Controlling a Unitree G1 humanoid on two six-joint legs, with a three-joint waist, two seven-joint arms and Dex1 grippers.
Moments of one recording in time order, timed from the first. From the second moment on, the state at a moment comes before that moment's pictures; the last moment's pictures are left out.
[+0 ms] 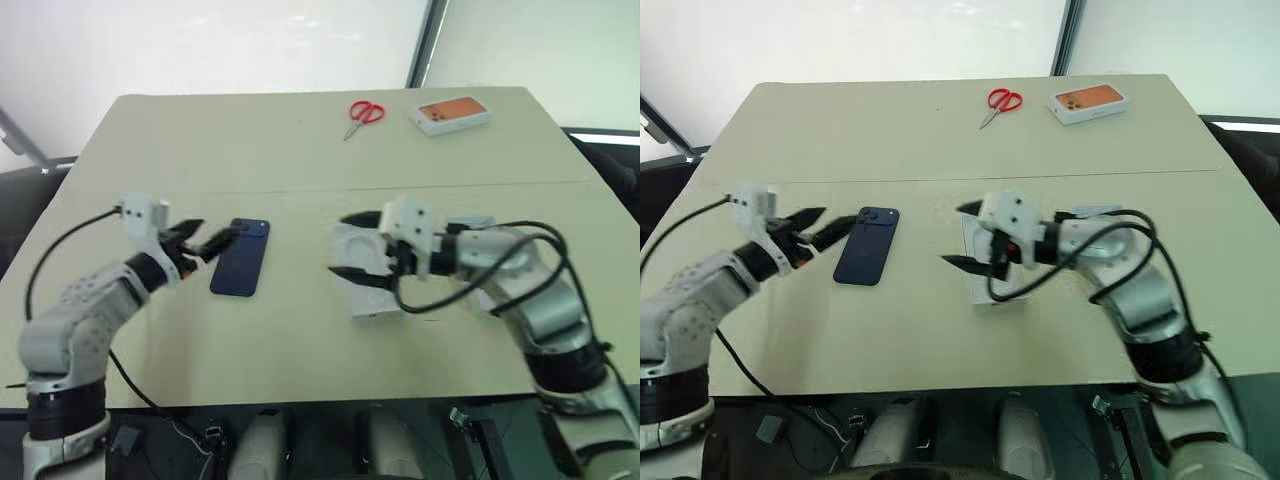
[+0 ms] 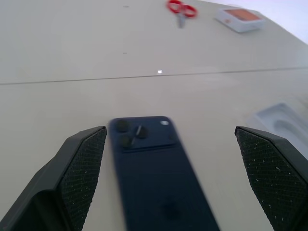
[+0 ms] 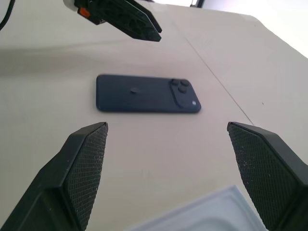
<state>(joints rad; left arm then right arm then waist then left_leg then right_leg) -0.29 0.54 0.41 -0.28 -0.72 0.95 -0.36 -0.57 -0.53 0.24 -0.37 0.26 0.60 0.85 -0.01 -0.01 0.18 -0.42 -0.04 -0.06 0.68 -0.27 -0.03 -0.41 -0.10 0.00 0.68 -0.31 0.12</state>
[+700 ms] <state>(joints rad) -0.50 0.49 0.53 -0.03 -0.85 1.52 -0.20 -0.76 -0.17 0.62 0.15 -0.18 0.52 0.60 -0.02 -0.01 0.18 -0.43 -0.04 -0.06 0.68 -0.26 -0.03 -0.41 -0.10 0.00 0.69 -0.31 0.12</state>
